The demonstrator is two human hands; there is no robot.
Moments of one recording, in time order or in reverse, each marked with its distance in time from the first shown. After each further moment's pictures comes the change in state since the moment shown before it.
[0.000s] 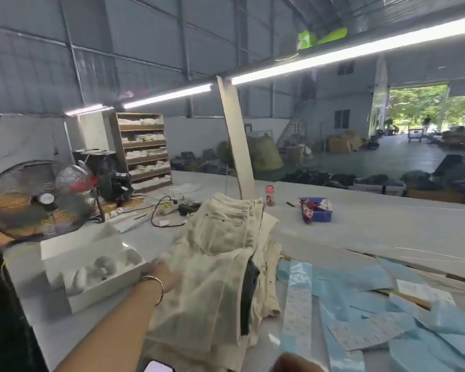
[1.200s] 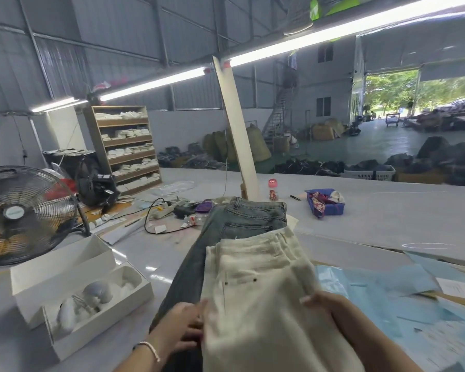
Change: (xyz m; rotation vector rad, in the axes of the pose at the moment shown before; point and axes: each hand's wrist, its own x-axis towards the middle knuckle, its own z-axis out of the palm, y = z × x) left_hand 0.050 -0.057 0.037 -0.796 -0.447 -0.186; right_hand 0.183 -0.147 0.027 0.666 -0.111 0.362
